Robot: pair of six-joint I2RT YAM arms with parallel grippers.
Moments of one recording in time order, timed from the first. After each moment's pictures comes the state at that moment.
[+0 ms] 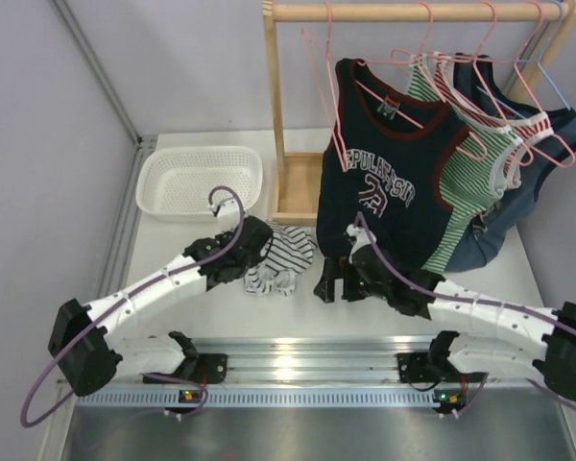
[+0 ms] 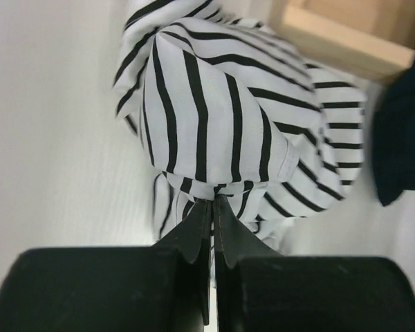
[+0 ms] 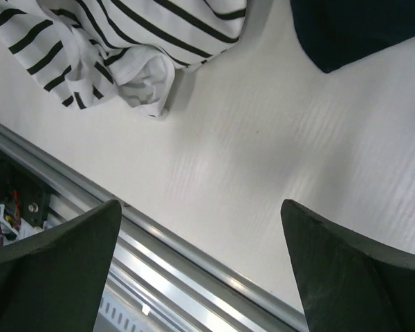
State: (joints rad) left arm -0.82 1.22 0.96 -0.67 -0.58 -0.91; right arm 0.93 1.00 0.60 -0.29 0.07 0.72
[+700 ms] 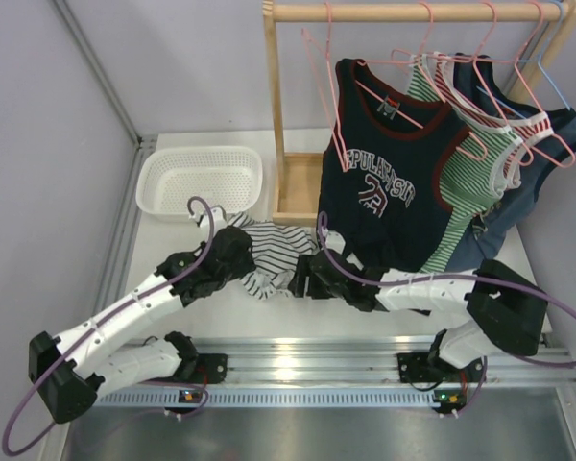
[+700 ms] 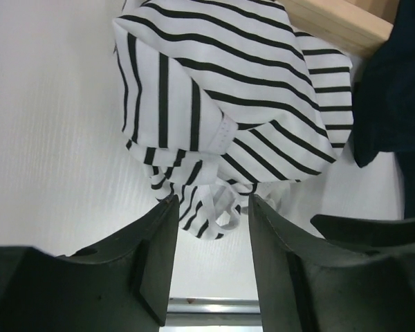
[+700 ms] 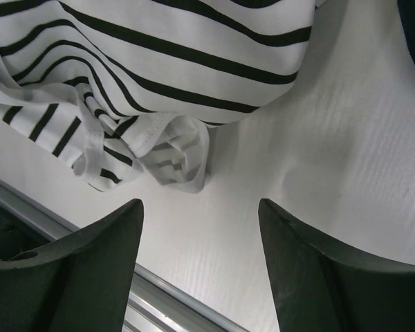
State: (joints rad) left arm -0.79 0.99 0.83 -0.73 -0.49 -0.99; right arm 1.07 1.45 0.70 0.01 0.22 0.93
